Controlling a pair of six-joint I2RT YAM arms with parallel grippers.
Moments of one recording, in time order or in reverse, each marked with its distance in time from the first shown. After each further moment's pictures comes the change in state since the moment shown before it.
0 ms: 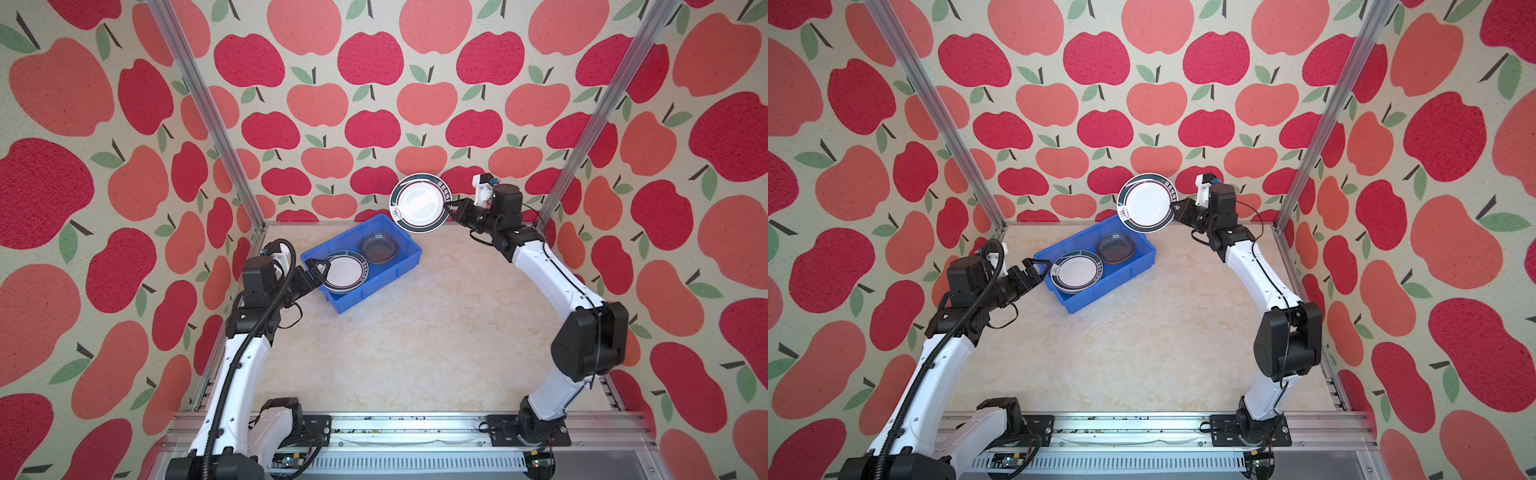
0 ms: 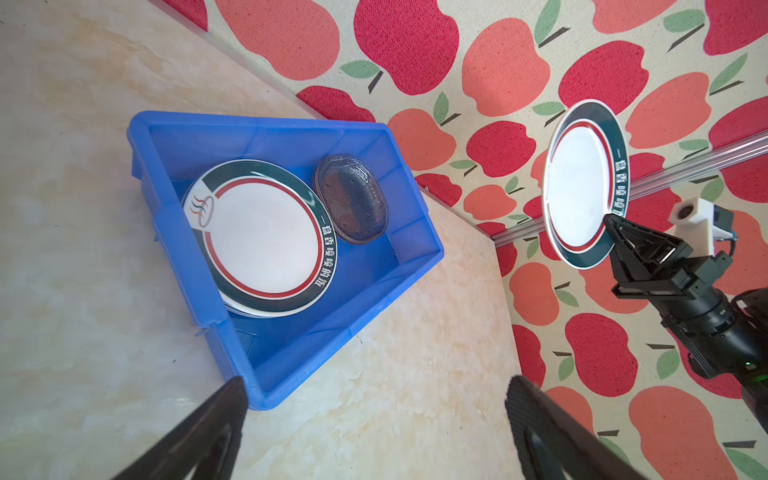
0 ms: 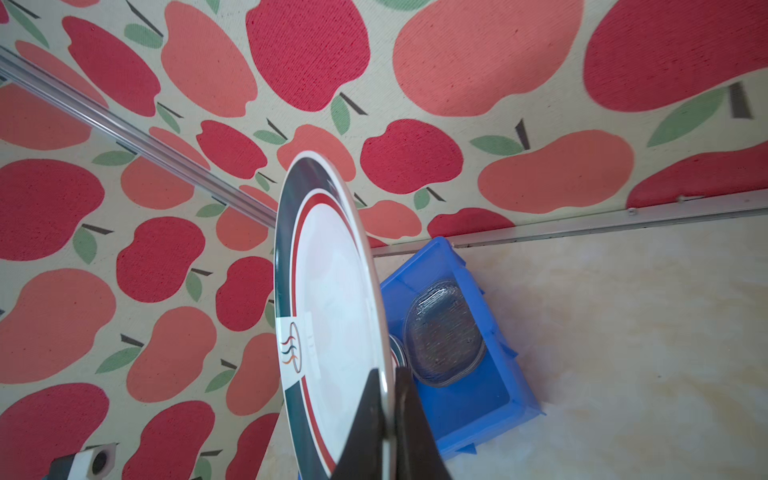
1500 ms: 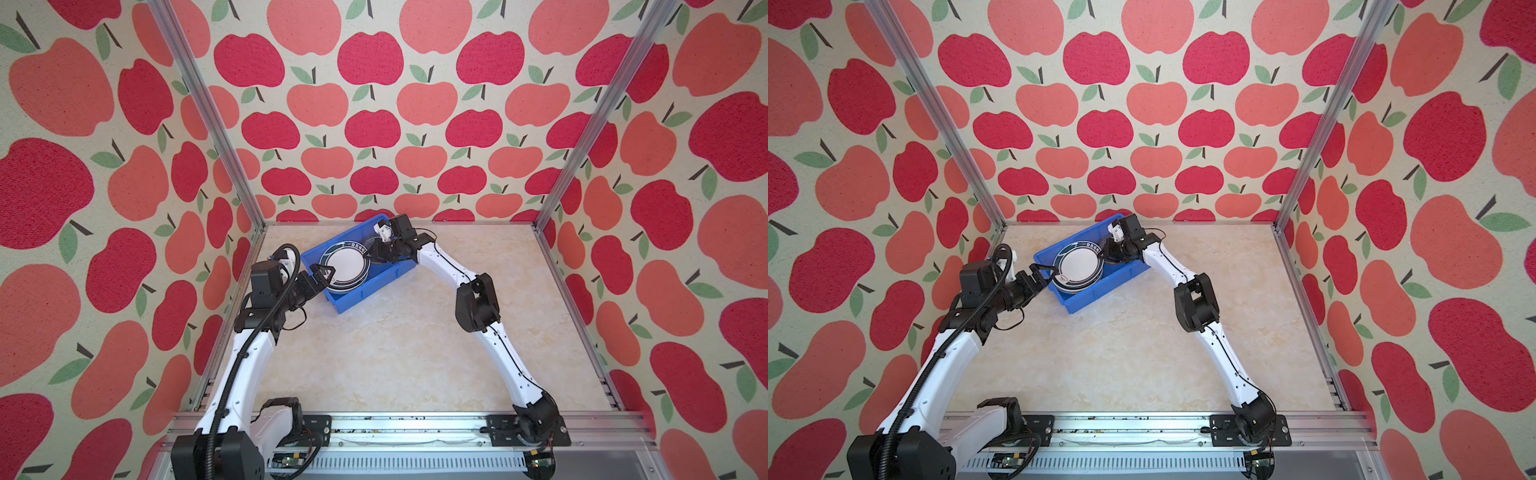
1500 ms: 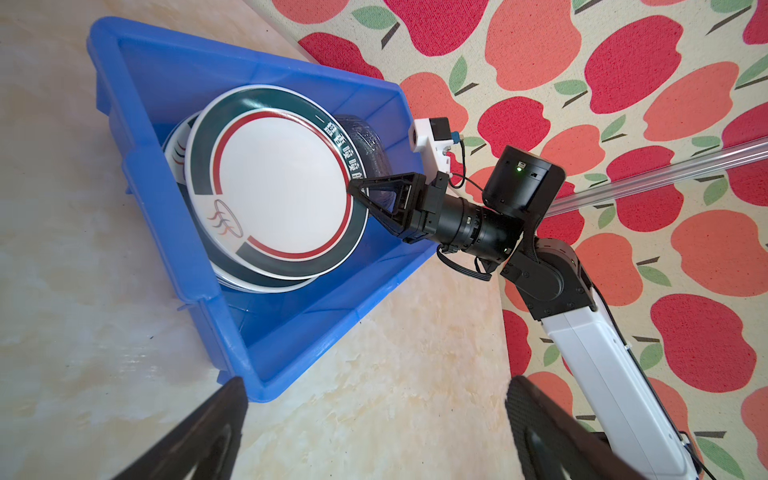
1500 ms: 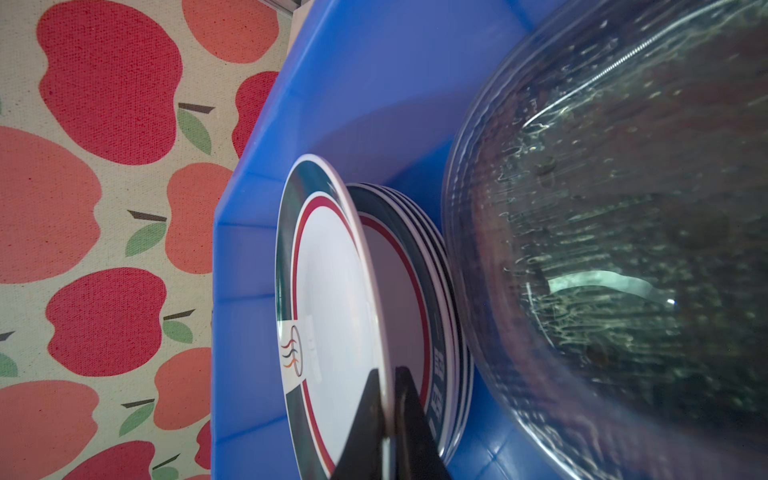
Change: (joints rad) left arm -0.003 0.082 -0.079 0.094 0.061 -0.053; right arm 0.288 0.912 0.869 -0.382 -0.159 0.006
